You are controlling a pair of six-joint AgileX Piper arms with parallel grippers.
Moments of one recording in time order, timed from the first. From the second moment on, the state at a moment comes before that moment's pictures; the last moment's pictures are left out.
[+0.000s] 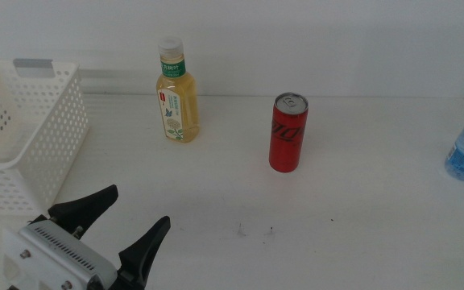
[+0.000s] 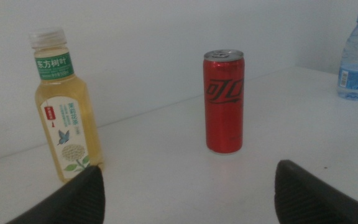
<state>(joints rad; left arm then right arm) -0.54 1.30 0.00 0.03 -1.19 0.01 0.12 0.00 0.00 -0.13 0.35 0.28</state>
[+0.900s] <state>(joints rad) -0.54 1.41 -0.28 0.28 -0.93 -0.09 0.12 0.00 0.00 -0.13 0.35 0.28</state>
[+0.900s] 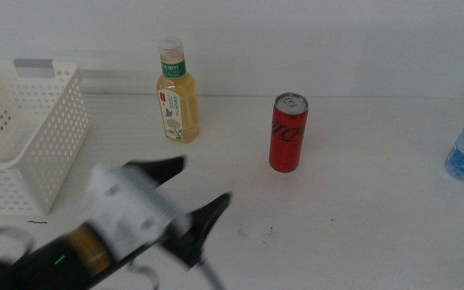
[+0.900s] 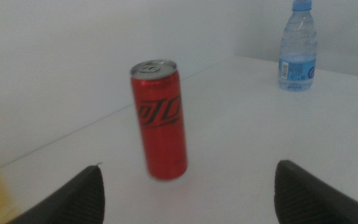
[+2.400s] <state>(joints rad) -0.57 2.33 -1.24 0.36 -0.91 -0.26 0.12 0.00 0.00 -0.13 0.35 0.28</state>
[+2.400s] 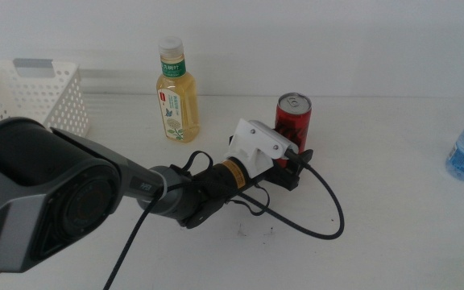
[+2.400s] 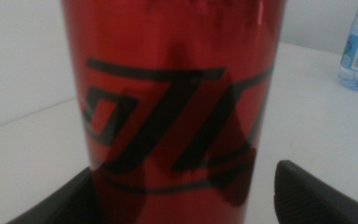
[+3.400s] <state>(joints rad) -0.55 1.80 -1.04 0.36 -0.24 -0.30 0.12 0.00 0.00 -0.13 0.35 0.28</state>
